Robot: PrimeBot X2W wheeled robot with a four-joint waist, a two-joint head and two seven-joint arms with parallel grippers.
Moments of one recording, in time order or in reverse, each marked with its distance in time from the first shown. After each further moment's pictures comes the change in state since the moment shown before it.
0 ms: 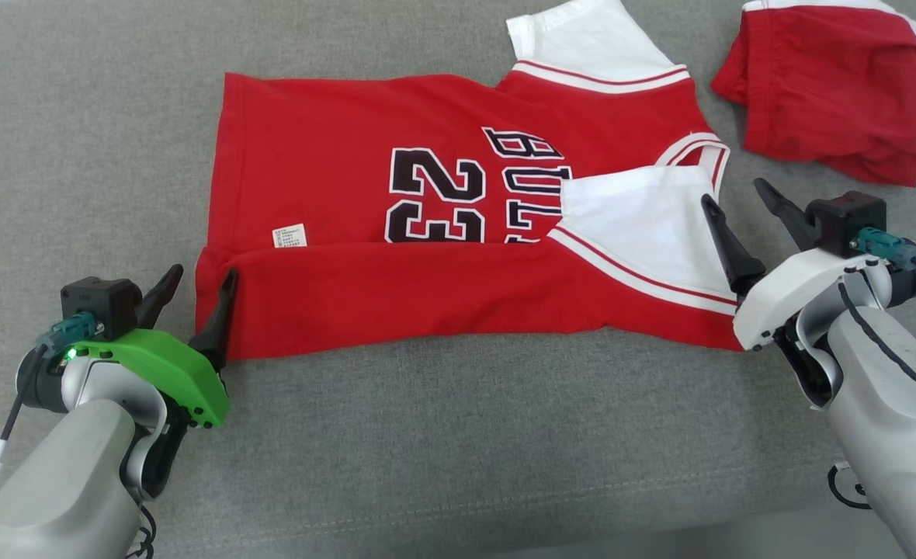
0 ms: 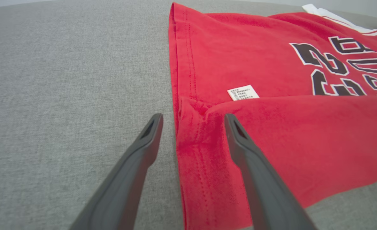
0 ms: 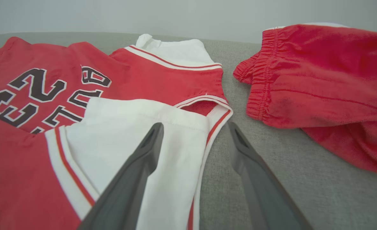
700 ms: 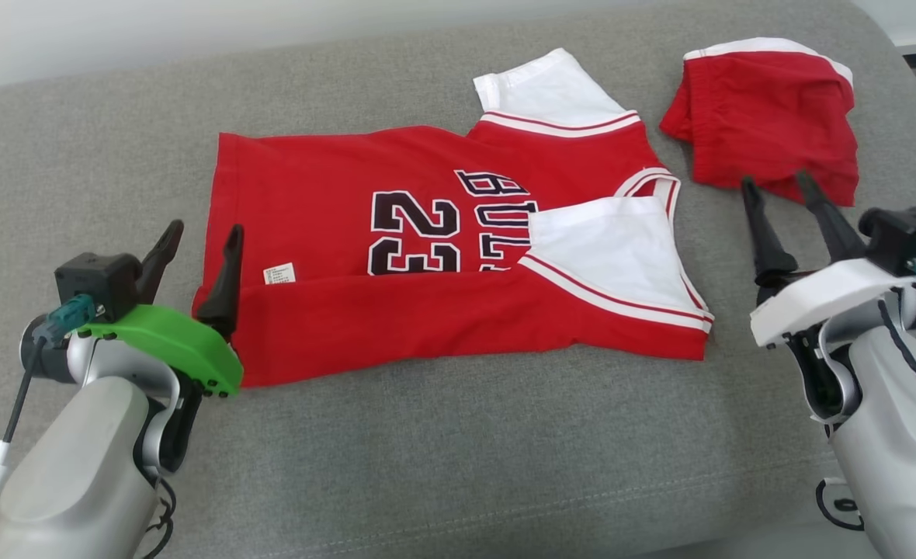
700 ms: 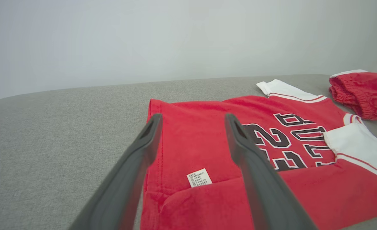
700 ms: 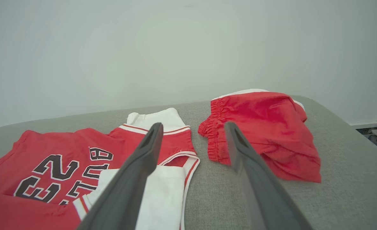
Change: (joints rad) left arm 0.006 -0.031 0.078 -0.096 0.071 0.051 -0.037; right arm 0.131 0.047 -0.193 -0.216 0.029 -0.032 0.000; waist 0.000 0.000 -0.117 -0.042
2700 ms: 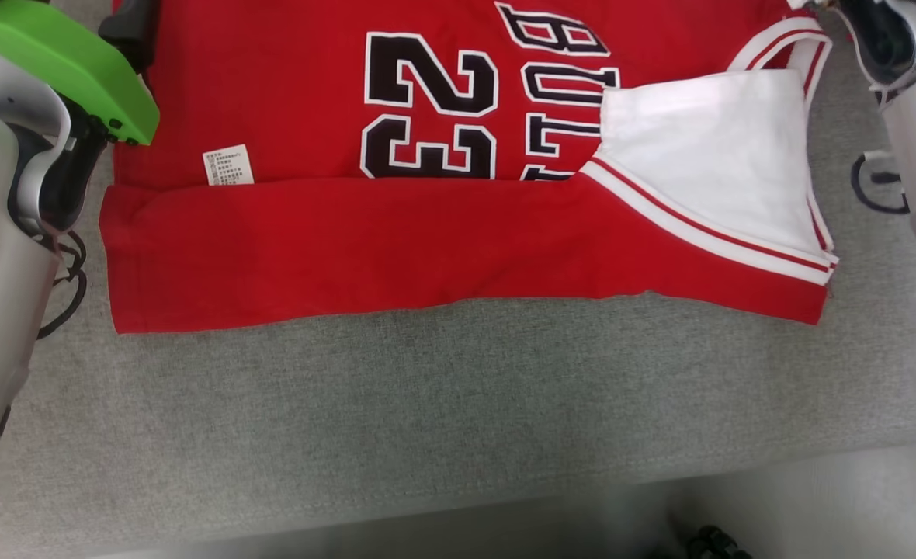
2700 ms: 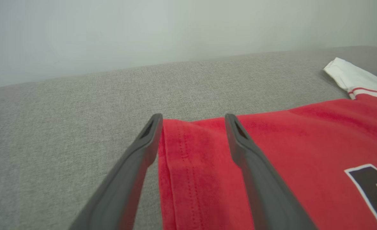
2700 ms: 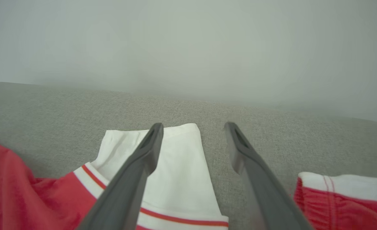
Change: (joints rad) left arm -0.486 0.028 0.042 0.026 0.030 -0.117 0.231; right arm -0.709 -0.017 0.114 0.192 -0.001 0.032 0.284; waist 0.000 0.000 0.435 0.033
